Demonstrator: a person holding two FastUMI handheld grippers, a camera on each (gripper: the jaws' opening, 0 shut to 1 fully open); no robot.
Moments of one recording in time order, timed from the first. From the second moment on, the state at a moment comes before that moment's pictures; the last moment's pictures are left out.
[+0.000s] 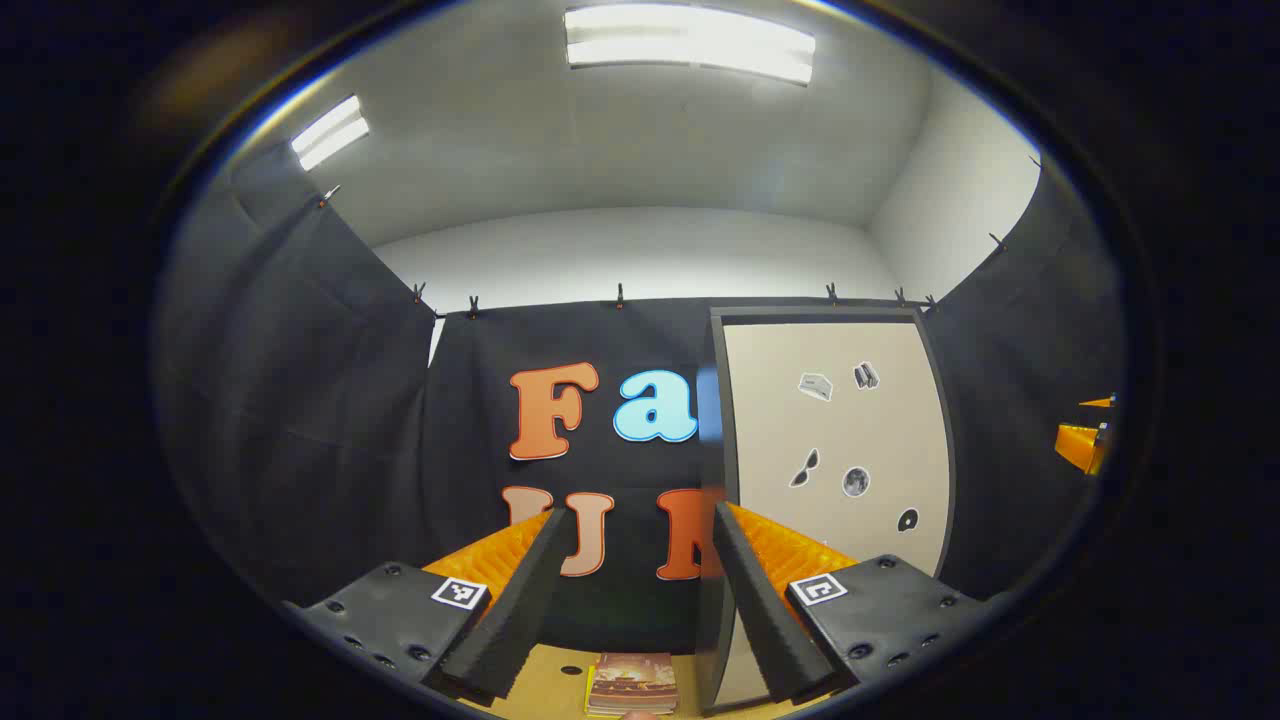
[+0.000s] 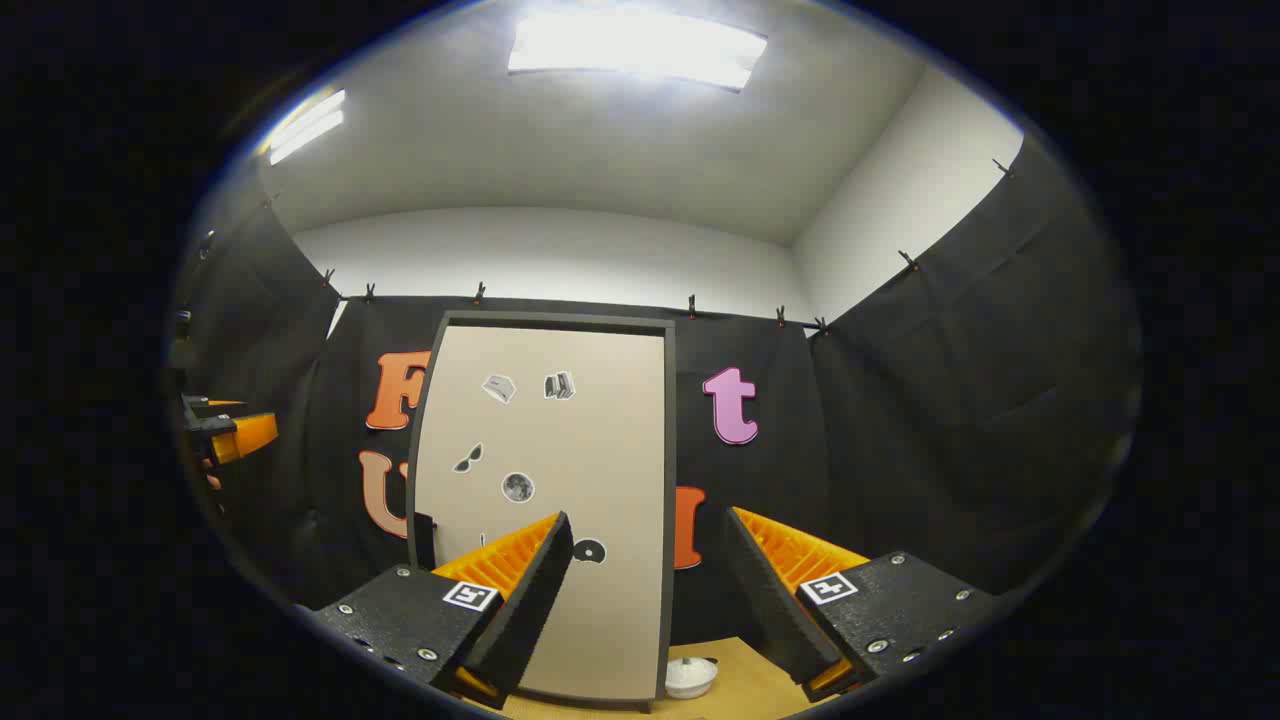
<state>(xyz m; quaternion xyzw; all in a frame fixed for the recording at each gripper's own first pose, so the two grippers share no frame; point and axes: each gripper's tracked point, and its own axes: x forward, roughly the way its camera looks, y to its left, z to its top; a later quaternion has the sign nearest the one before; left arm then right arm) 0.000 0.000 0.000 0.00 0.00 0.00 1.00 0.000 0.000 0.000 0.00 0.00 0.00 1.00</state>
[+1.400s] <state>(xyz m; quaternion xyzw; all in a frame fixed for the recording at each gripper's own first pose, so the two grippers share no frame) 0.021 0.010 -0.017 -0.05 0.02 0.01 1.00 0.021 0.039 -0.030 0.02 0.05 0.03 1.00</state>
